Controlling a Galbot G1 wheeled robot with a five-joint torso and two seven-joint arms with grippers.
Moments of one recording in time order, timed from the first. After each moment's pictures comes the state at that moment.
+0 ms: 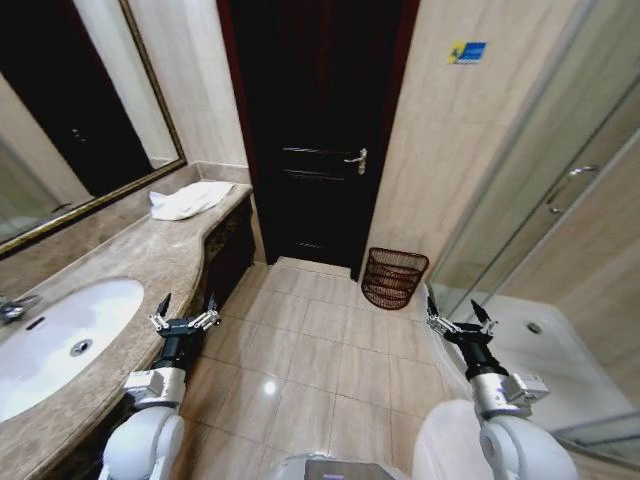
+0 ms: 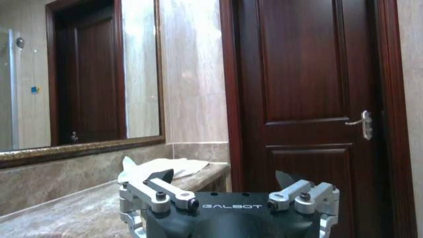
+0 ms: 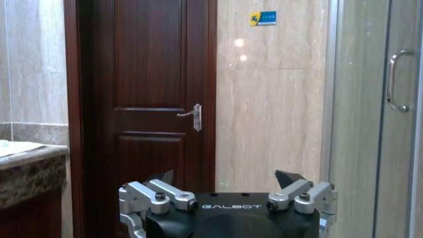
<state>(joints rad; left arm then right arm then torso) 1.71 -1.43 -0.82 -2.25 -0.22 -0.07 -0.01 -1.67 1.47 0.81 2.32 0.23 -0.12 -0.09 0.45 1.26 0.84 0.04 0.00</state>
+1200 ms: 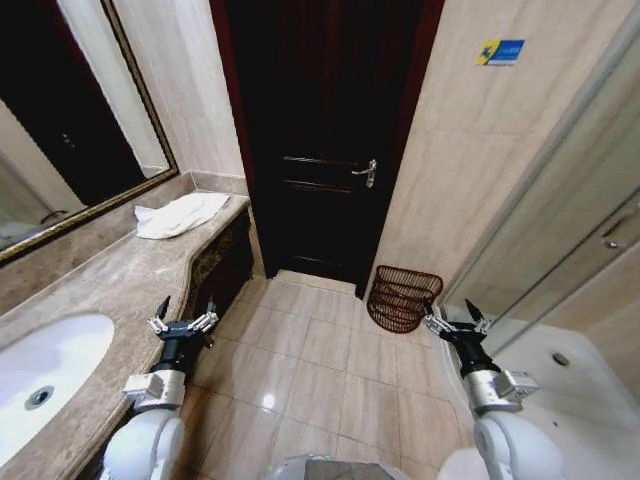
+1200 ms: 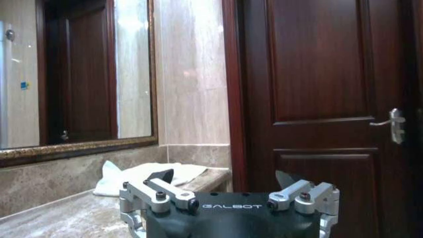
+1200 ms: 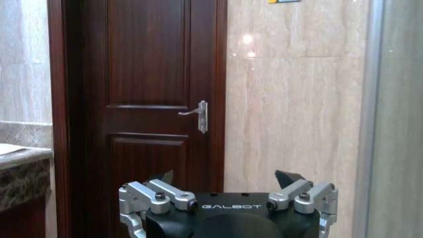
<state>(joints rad) 1.70 -1.44 -0.82 -2.24 -0.21 -0.07 -0.01 -1.65 1.46 0.79 2.28 0.23 -0.11 -0.09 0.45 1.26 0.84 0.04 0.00</state>
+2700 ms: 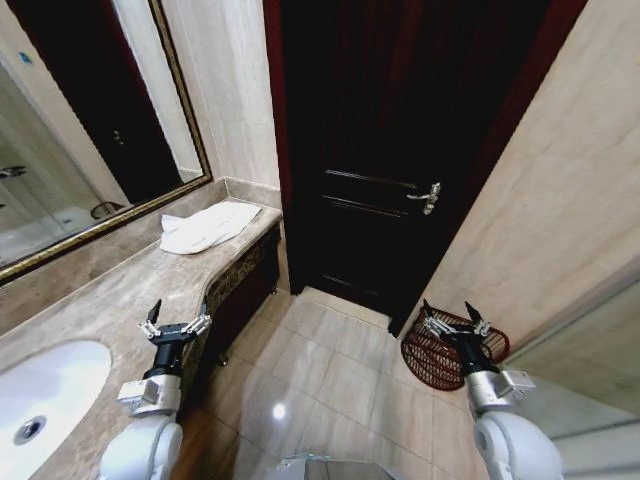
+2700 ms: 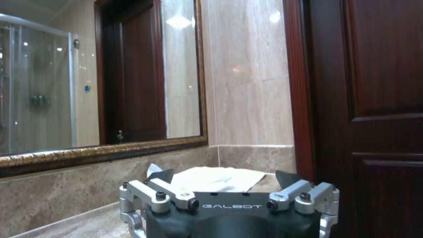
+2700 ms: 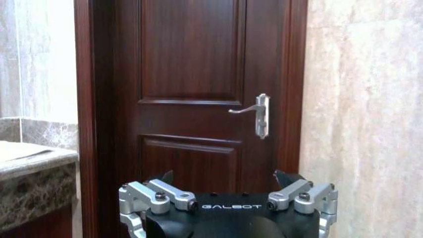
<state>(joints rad) 1.73 -1.47 -0.84 -2.26 -0.19 -0.09 -0.04 -1.64 1.44 0.79 2.24 0.23 -0.10 -0.09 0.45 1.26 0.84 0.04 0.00</state>
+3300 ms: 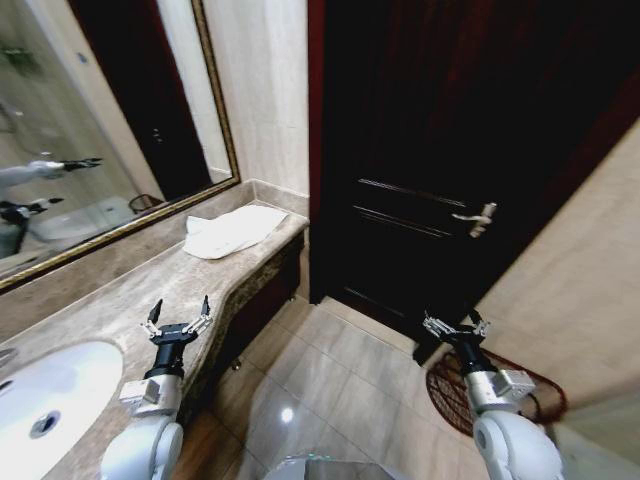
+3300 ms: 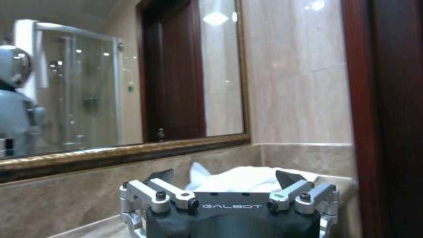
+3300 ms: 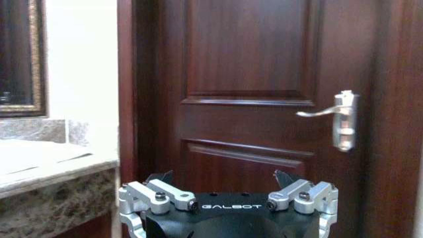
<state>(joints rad) 1.74 -1.47 -0.84 -2.26 -0.18 -0.10 -0.04 -1.63 1.44 0.80 2.23 0.23 -0.10 -0.09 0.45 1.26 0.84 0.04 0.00</state>
